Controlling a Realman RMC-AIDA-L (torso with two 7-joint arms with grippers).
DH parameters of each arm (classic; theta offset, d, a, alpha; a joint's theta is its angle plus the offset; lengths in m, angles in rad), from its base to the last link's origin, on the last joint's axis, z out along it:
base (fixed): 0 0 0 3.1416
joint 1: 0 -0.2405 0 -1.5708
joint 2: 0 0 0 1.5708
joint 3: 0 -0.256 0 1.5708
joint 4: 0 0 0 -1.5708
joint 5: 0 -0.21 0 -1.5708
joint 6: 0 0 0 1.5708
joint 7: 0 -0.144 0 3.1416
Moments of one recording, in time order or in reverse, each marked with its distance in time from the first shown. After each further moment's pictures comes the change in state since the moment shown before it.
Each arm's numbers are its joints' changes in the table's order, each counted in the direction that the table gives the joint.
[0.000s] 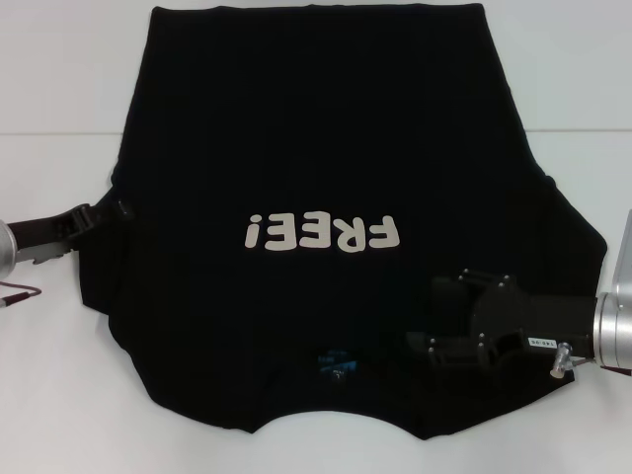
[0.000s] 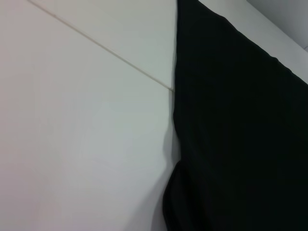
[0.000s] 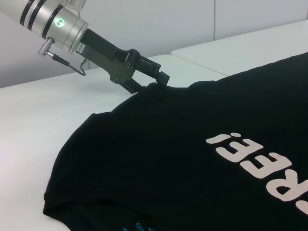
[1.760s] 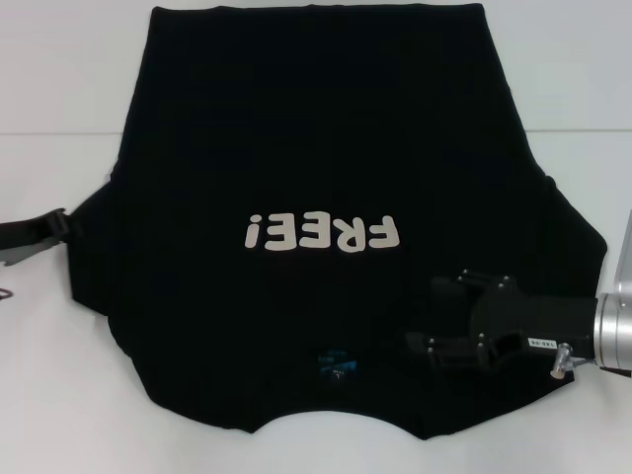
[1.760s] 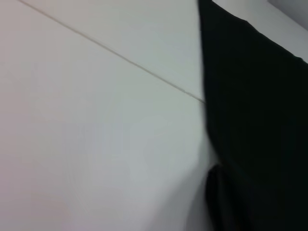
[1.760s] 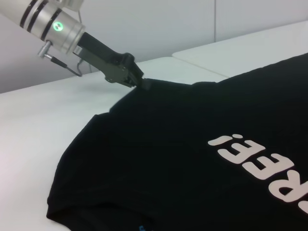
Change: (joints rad) left arm -0.012 -0.035 -0.024 -0.001 -0.036 0.026 0.007; right arm 0.003 0.000 0.000 0.000 -0.004 0.009 -0.012
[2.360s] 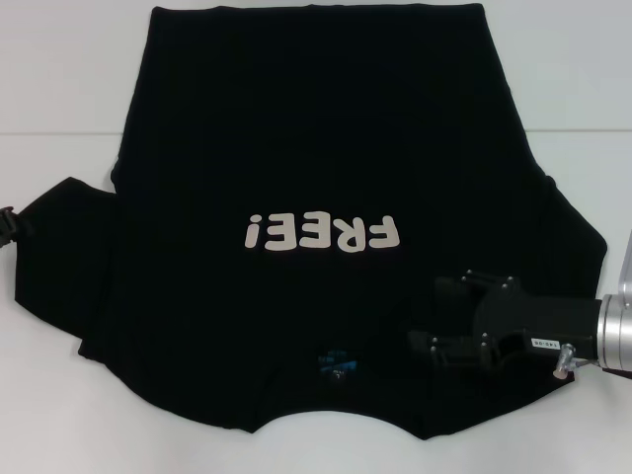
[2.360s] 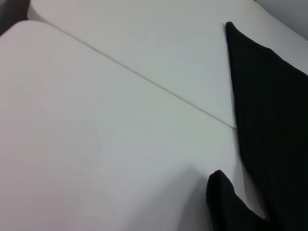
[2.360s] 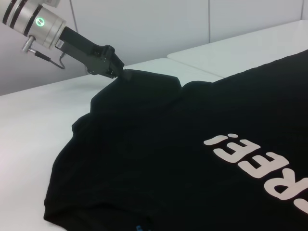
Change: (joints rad) left arm -0.065 -0.022 0.012 0.082 0.004 -0.035 0.022; right arm 0.007 0.000 -0.007 -0.001 -0.004 0.000 -0.003
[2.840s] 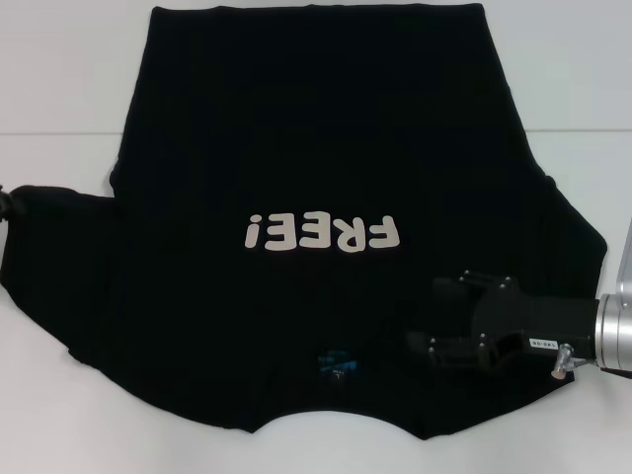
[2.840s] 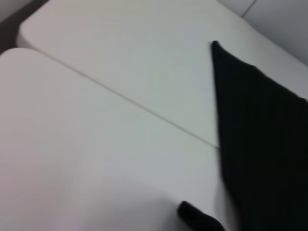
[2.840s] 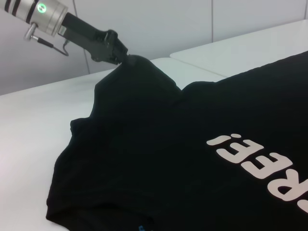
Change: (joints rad) left arm -0.005 -0.001 0.010 0.073 0.002 -0.055 0.024; right arm -0.004 0.000 0.006 0.001 0.000 0.000 -0.001
